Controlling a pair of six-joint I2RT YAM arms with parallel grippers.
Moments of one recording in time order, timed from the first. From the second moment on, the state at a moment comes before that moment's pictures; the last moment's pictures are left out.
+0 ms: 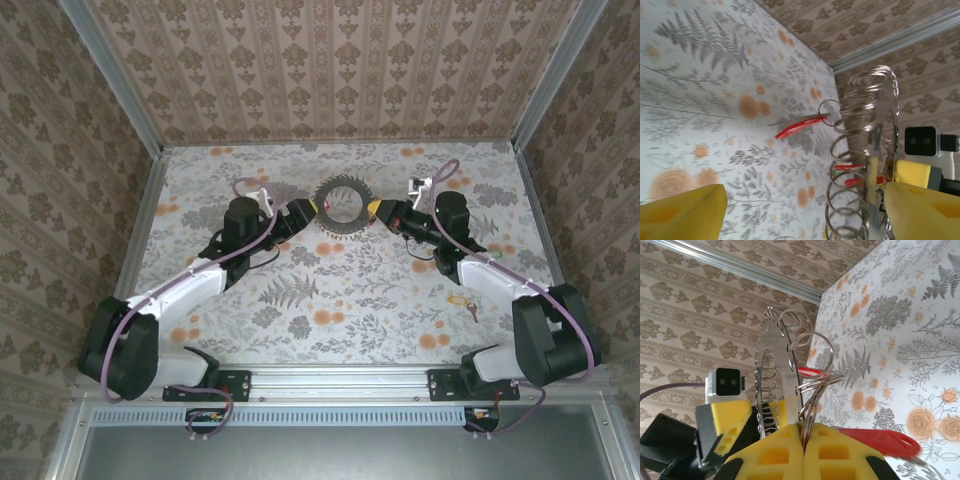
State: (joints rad) left arm -0.54 1.32 0.73 0.28 0.36 -0.99; right arm 0.25 1.36 0.67 0.52 -0.65 1.05
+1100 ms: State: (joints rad) left arm -0.55 1.42 0.83 0.56 0.55 -1.10; right arm 0.24 1.16 0.70 0.28 -0.65 0.96
